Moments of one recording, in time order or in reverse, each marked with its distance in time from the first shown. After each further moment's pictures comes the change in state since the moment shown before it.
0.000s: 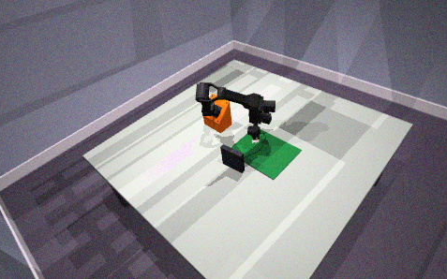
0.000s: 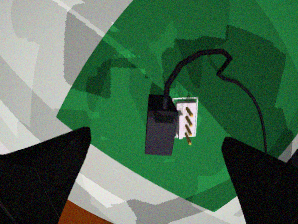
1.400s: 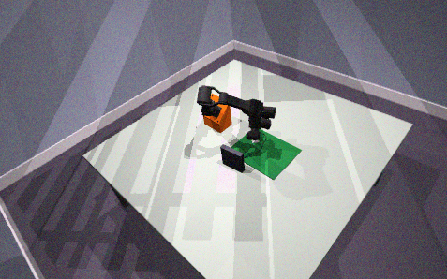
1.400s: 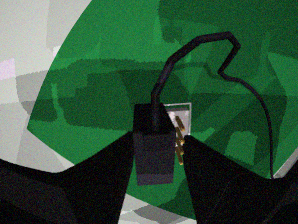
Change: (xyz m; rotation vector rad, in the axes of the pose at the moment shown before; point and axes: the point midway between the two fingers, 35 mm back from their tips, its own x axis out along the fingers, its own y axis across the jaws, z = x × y) arm 0.029 -0.011 -0.003 0.007 0.012 -0.041
